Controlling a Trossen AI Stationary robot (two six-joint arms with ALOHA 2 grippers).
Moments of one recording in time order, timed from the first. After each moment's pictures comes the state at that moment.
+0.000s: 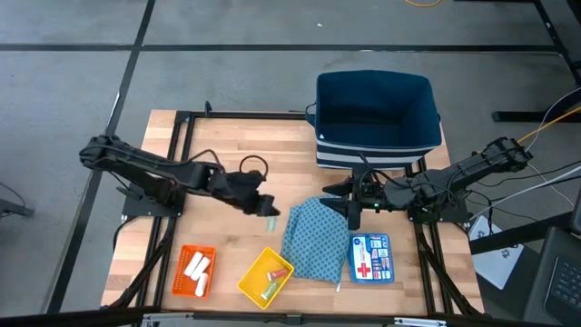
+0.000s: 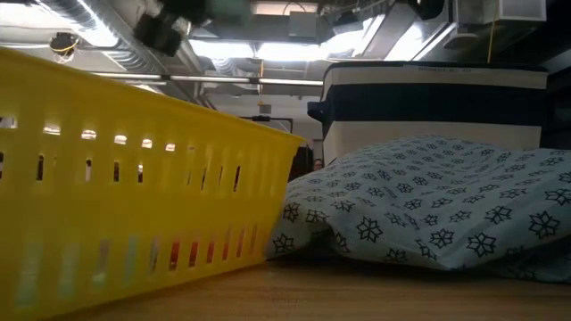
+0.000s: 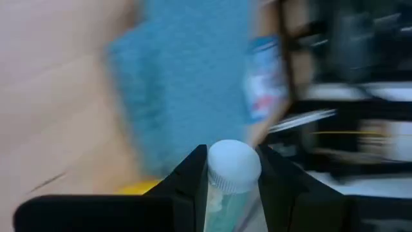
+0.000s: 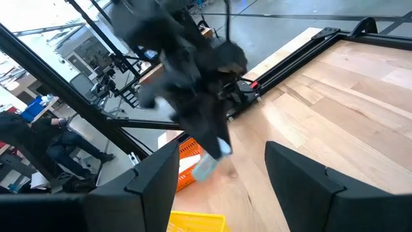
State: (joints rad) left arm -0.28 1.28 1.04 -0.36 -0.01 -1.38; right arm 0.41 1.16 0.92 0.02 0.48 0.72
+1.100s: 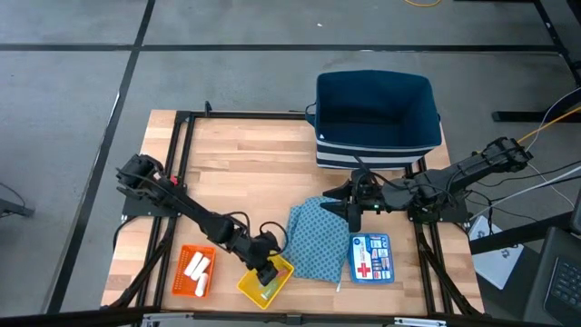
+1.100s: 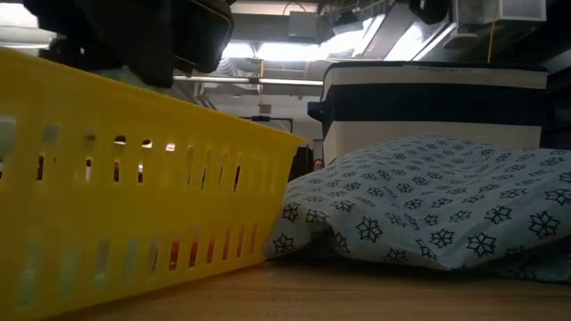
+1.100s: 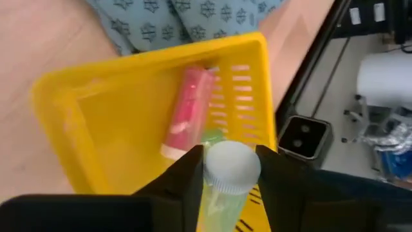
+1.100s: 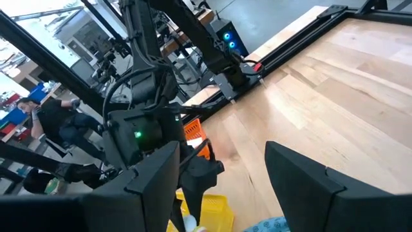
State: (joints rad) left arm -0.59 1.71 1.04 -0.08 0.09 -1.30; right arm 0.41 1.16 0.92 -0.03 0.43 0.76
